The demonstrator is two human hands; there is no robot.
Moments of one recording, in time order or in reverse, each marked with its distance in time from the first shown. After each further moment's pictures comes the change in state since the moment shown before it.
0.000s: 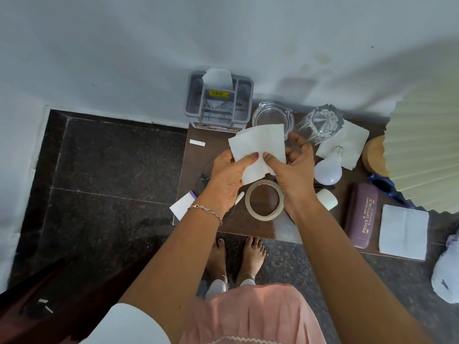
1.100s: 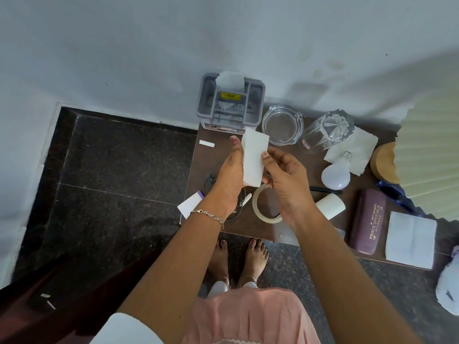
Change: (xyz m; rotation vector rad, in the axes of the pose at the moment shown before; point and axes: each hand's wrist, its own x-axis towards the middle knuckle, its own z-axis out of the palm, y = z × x) left_hand -0.011 0.015 -0.004 0.091 0.015 -0.022; right_hand -0.018 0.003 0.020 0.053 -0.171 0.094
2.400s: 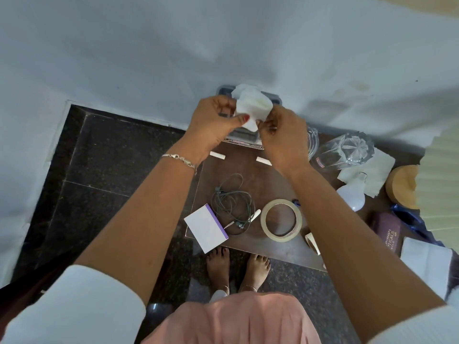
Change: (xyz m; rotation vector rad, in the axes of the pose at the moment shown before) left_hand 0.044 0.113 -0.042 0.541 0.087 0.405; right_hand 0.078 -0.054 0.058 -0.964 0.016 -0.611
